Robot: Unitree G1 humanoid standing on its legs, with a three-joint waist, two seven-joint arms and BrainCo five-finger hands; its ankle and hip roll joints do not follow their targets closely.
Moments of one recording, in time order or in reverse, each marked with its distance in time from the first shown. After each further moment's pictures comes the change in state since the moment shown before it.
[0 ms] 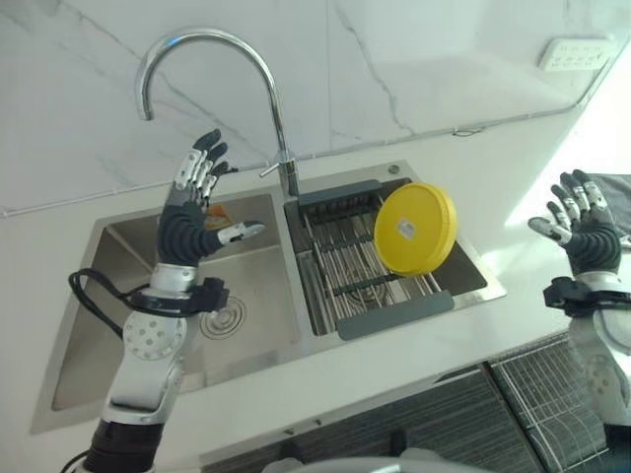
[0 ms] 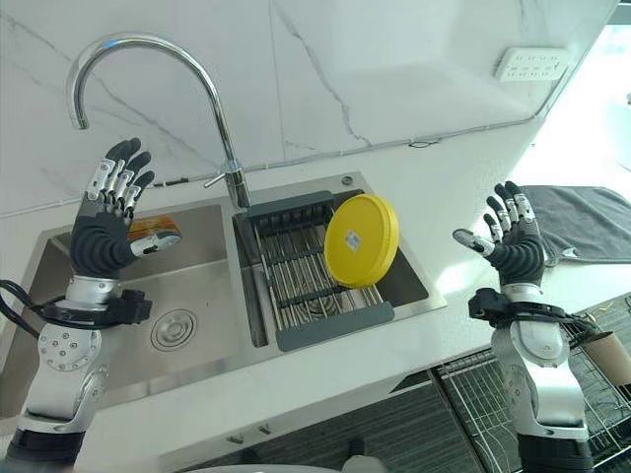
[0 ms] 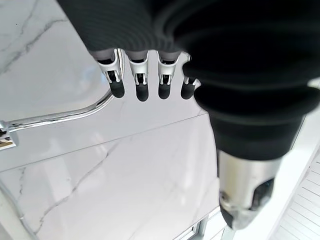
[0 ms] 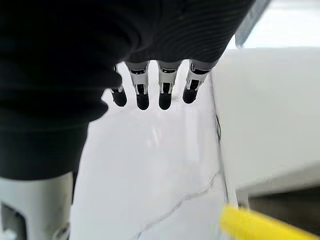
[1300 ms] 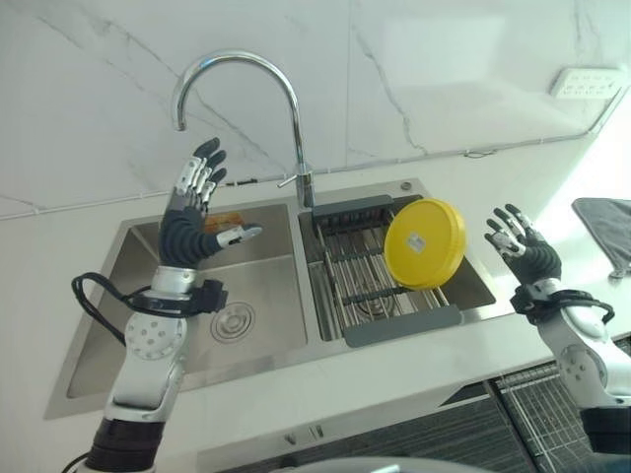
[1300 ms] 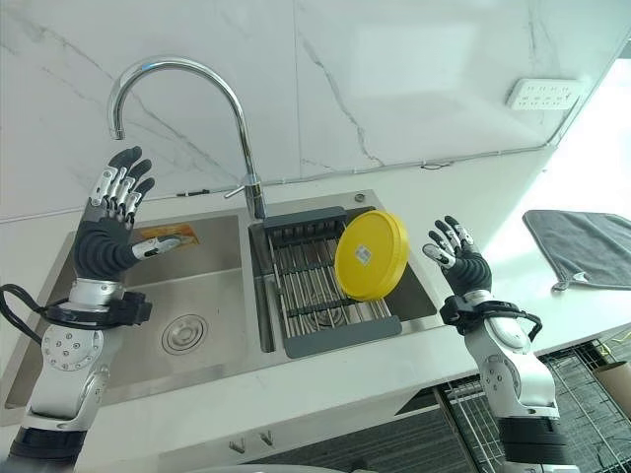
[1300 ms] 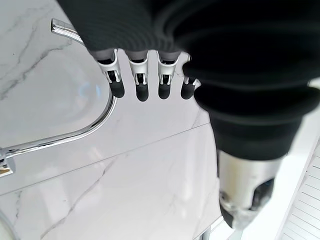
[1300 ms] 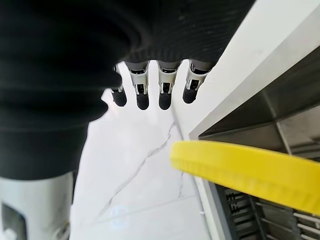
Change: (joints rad) left arm 0.001 0.017 -0.002 0.066 -0.001 -0.037 -0.006; right arm -0.073 -0.015 0.051 0.222 0.113 0.110 0.048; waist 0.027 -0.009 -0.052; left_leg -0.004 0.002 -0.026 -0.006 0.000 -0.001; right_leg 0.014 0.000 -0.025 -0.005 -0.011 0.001
